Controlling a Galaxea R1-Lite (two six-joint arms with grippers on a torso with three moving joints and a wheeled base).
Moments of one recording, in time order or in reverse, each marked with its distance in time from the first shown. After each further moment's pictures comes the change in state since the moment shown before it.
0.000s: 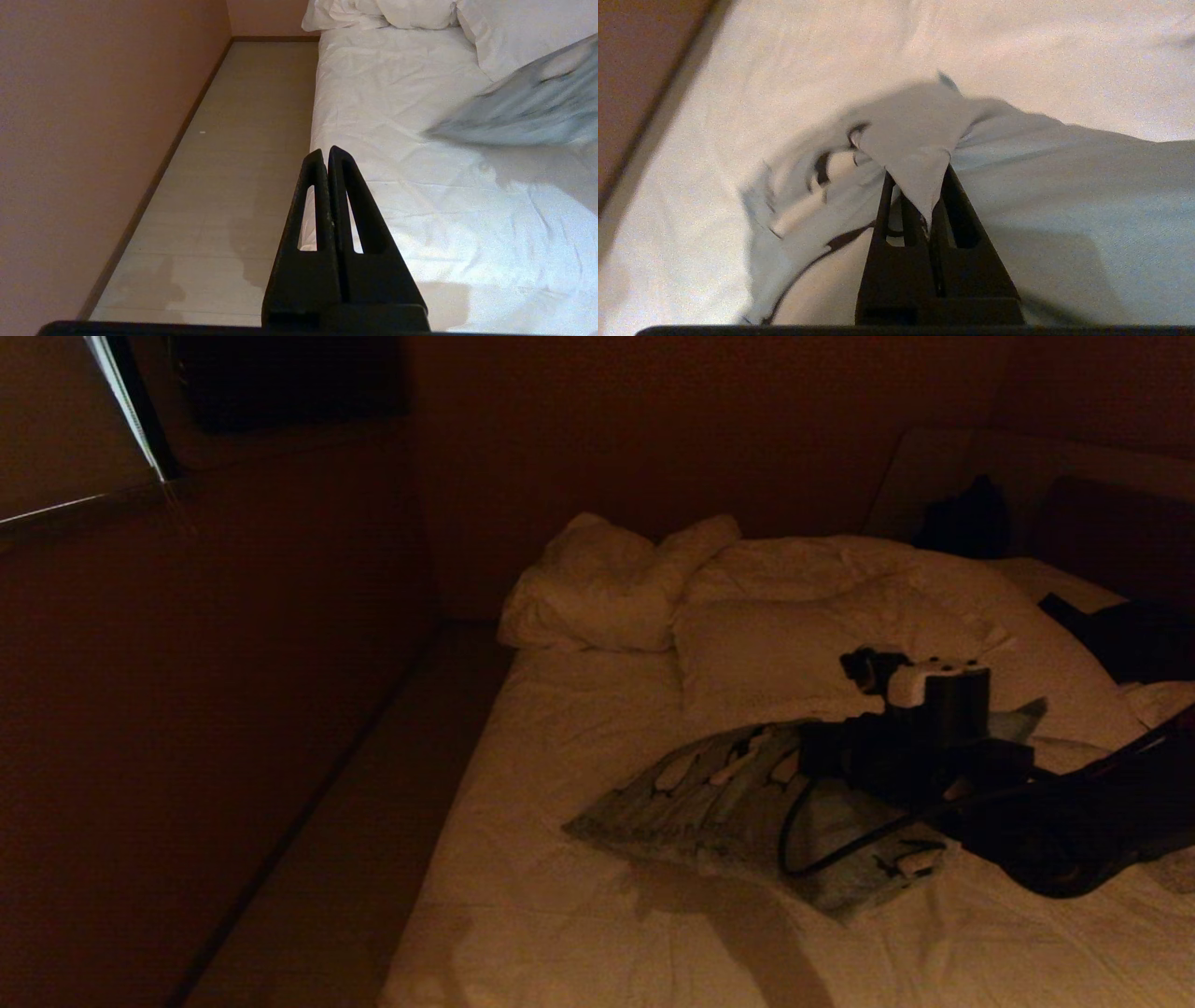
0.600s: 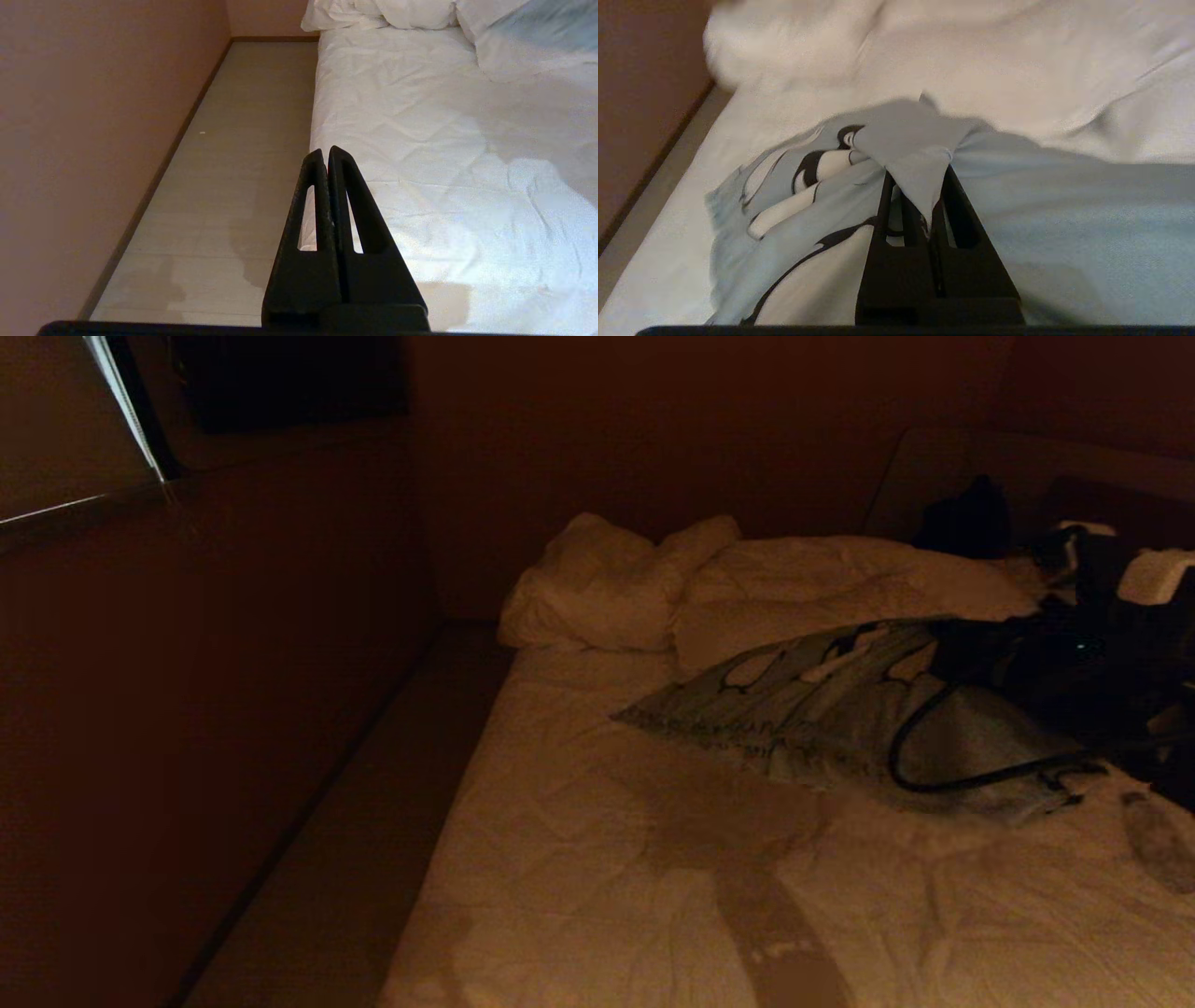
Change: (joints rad) left arm 0.000 0.000 0.000 0.000 0.000 0.000; right arm -0.155 -0.293 -0.015 0.036 0.012 -0.085
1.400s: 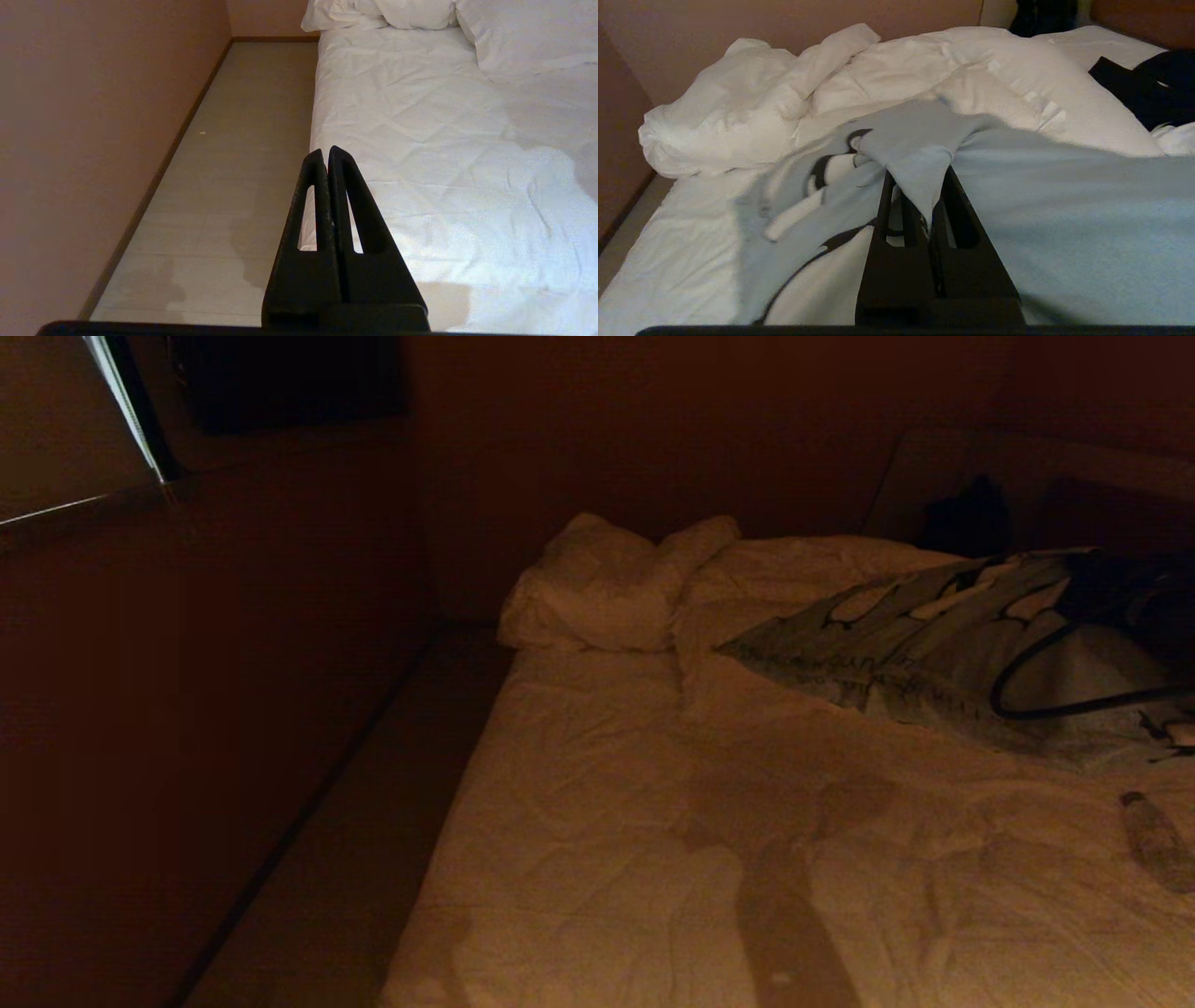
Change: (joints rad) left arm 0.000 0.000 0.000 0.000 0.000 0.001; right arm -0.218 -0.066 -0.075 -0.001 0.056 -0.004
